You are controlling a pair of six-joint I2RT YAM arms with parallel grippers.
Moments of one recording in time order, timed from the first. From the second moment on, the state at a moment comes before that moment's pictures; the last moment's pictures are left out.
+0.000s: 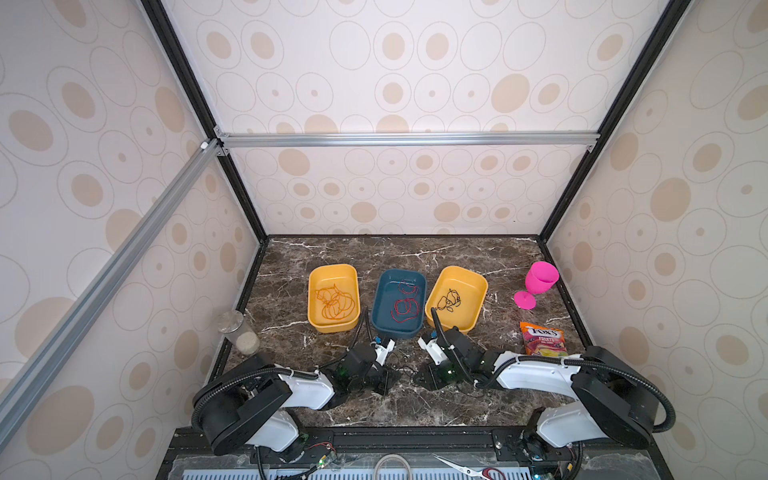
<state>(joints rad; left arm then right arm) -0.86 1.42 0.26 0.48 0.27 -0.59 0.86 1.43 0.52 -0.01 -0.33 0.54</state>
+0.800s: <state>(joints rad) -0.87 1.39 0.25 0.47 0.24 -0.59 0.85 1.31 0.57 -0.15 -0.25 0.51</state>
